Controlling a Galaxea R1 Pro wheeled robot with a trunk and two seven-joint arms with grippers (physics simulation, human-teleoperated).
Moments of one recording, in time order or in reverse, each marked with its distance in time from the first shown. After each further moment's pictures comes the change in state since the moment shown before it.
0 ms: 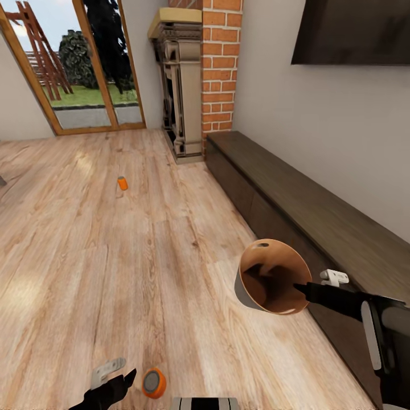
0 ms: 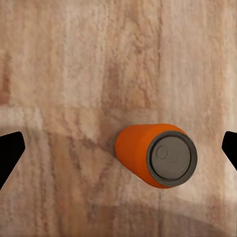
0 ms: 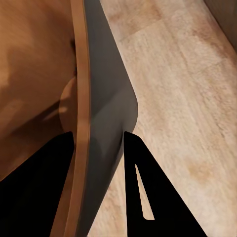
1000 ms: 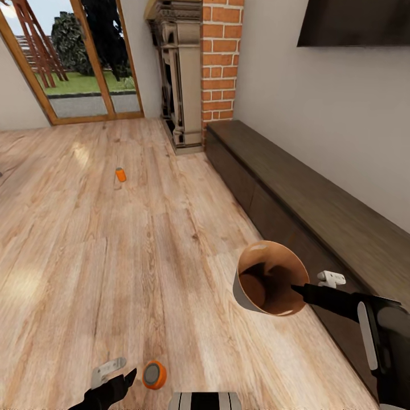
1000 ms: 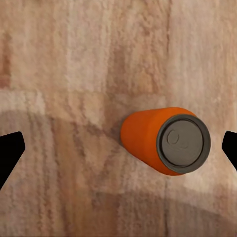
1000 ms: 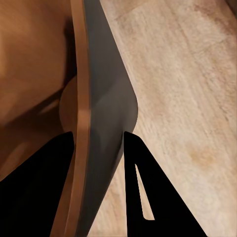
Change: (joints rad) left arm 0.000 0.000 -0.002 -0.003 0.000 0.002 -0.002; right arm 0.000 0.009 0.010 0.014 0.002 0.000 -0.011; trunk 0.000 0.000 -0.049
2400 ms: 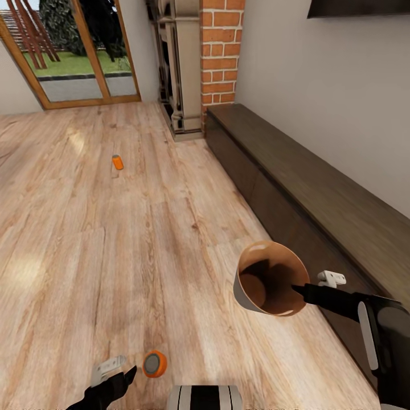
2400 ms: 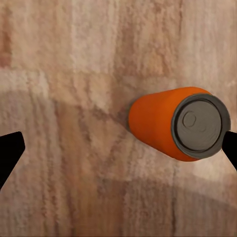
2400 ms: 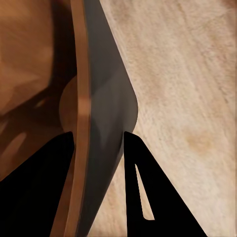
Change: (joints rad) left arm 0.000 0.000 0.001 -0.014 0.001 0.000 -0.004; right arm 0.000 -0.004 0.002 -0.001 0.003 -0.001 0.001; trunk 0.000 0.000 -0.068
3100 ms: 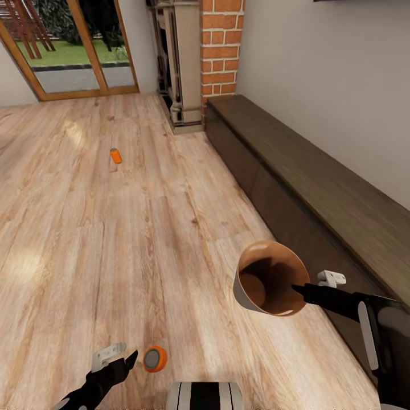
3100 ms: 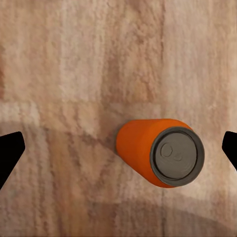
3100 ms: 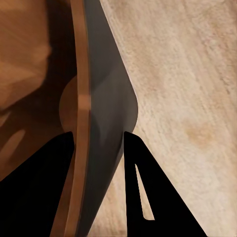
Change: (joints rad) left arm 0.000 -0.001 -0.004 -0.106 0.002 0.008 -0.008; right arm 0.000 0.000 0.000 -0.002 -0.003 0.001 0.002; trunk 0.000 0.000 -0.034
